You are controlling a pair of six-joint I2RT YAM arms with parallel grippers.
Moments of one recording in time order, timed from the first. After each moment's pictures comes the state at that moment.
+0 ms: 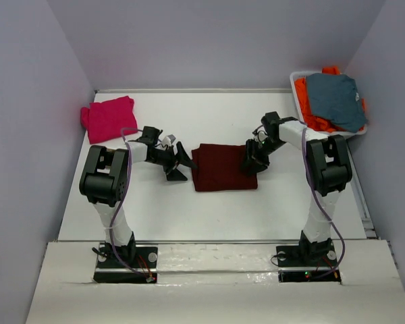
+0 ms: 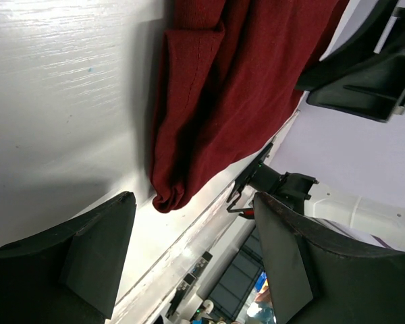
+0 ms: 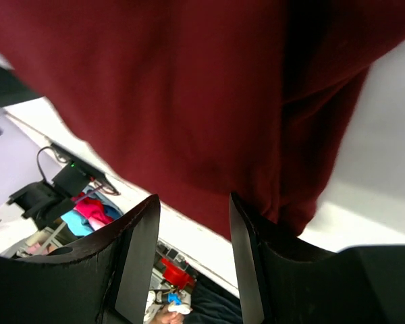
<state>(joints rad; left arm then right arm) -0.20 1.87 1.01 -0.30 0.89 -0.68 0.23 1.99 1.42 -0.90 -0.63 0.40</state>
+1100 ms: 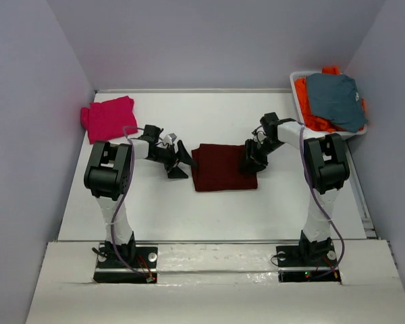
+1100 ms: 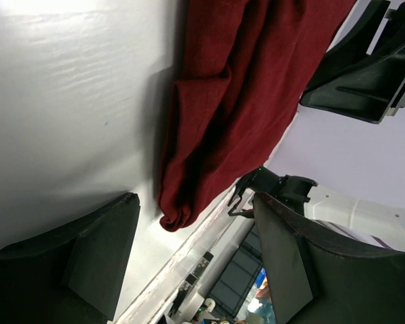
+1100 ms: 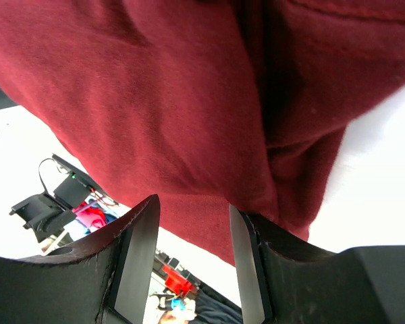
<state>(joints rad) -0.19 1.95 1.07 -0.30 0.90 -0.65 0.23 2.04 1.41 -0.84 -0.62 0.43</state>
